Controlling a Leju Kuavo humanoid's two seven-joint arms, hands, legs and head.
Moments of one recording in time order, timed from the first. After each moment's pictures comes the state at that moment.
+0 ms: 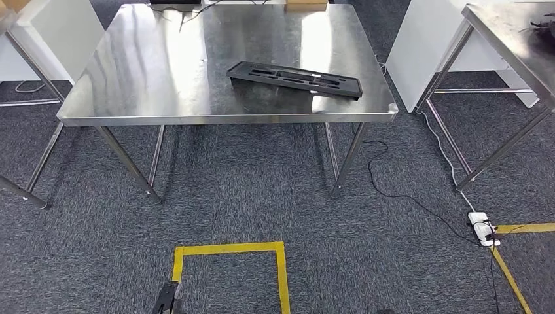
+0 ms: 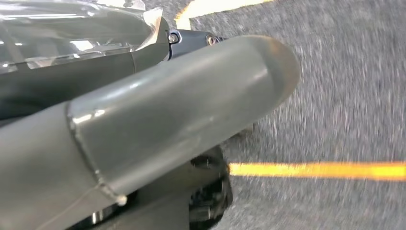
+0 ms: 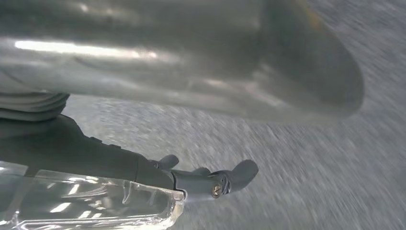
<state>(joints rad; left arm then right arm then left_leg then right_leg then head) -0.27 -0.19 1.21 -0.19 -0.90 0.07 -0.28 -0.12 0.12 -0.52 -0.25 1.03 -0.36 0.03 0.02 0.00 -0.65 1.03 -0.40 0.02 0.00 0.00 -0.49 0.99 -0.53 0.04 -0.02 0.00</state>
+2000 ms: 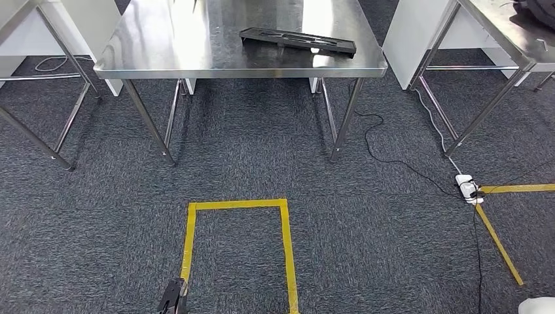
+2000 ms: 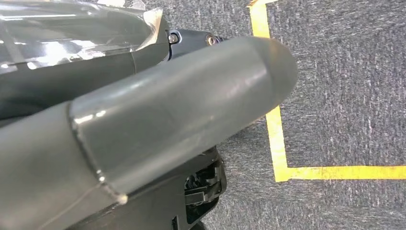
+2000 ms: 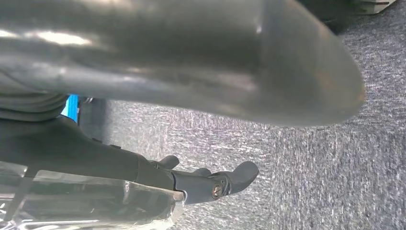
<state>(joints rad) -0.27 -0.20 1.18 -0.19 -0.90 0.06 -0.29 -0.09 0.15 -0.58 -0.19 1.04 -0.14 0.11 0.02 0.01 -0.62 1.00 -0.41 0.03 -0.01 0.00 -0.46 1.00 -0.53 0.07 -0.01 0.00</state>
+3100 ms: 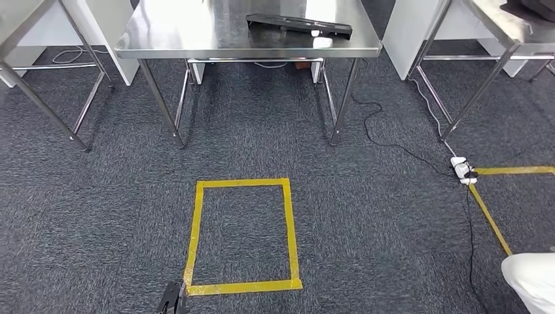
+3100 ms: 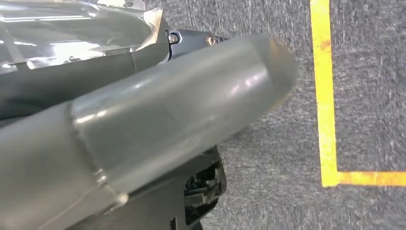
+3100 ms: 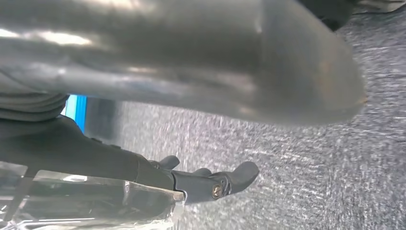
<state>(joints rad) -0.27 -0.21 1.18 -0.19 -0.89 0.07 -0.29 -0.09 0.15 -0.58 -0.18 1.08 -0.13 0.12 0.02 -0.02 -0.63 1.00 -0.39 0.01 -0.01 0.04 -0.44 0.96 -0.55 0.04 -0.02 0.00</state>
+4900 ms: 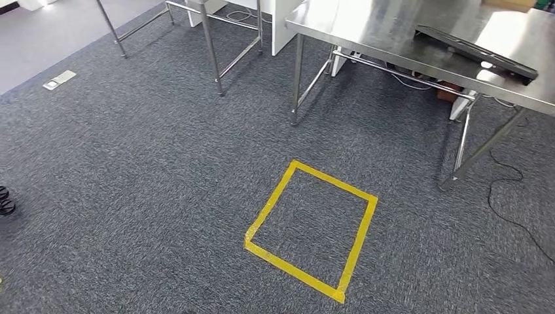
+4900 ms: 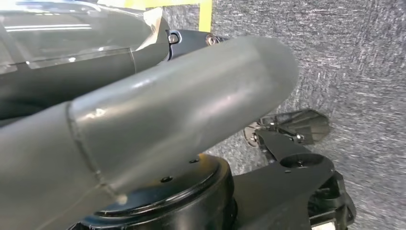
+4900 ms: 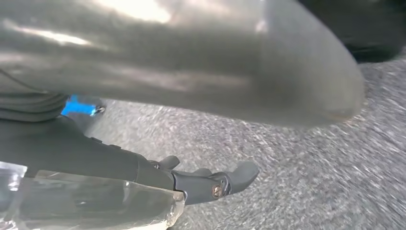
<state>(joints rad) -0.16 -0.21 1.05 -0.19 -1.09 0.09 -0.17 -0.09 0.15 -0.57 -0.18 1.16 -0.05 0.10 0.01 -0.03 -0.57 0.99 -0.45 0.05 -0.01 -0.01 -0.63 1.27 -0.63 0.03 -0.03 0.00</state>
